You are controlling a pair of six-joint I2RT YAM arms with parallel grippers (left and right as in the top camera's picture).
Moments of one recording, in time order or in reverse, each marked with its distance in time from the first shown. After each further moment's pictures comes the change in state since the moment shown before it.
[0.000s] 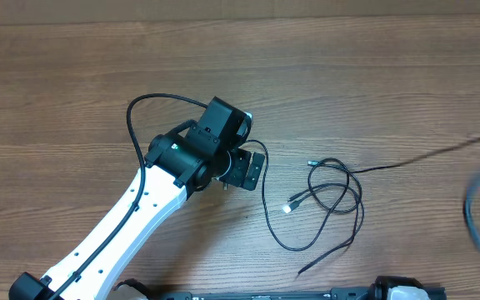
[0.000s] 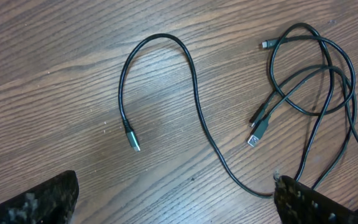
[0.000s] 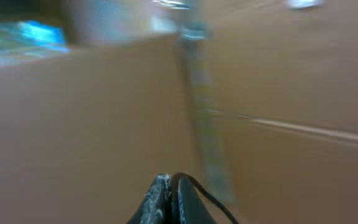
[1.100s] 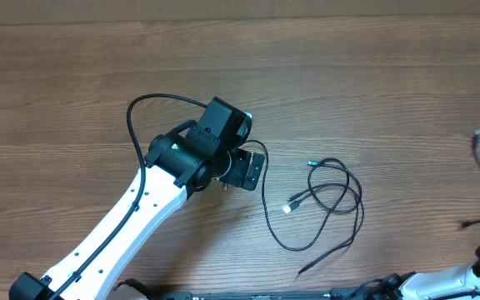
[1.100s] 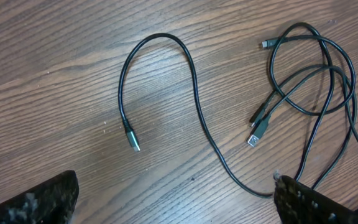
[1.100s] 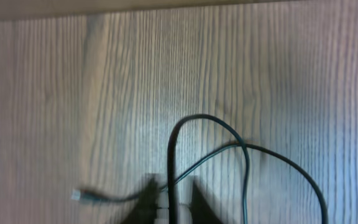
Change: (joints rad) left arm 0.000 0.000 0.000 0.000 0.000 0.000; right arm -0.895 0.595 -0.377 -0.255 -0.490 0.404
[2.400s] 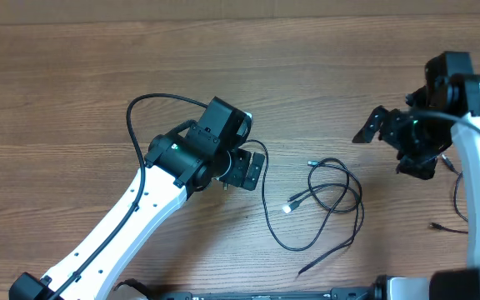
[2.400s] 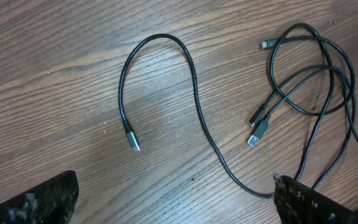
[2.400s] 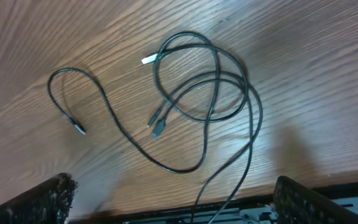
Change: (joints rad) left arm 0.000 0.000 0.000 0.000 0.000 0.000; right arm 0.906 -0.291 -0.052 -0.619 -0.385 -0.151
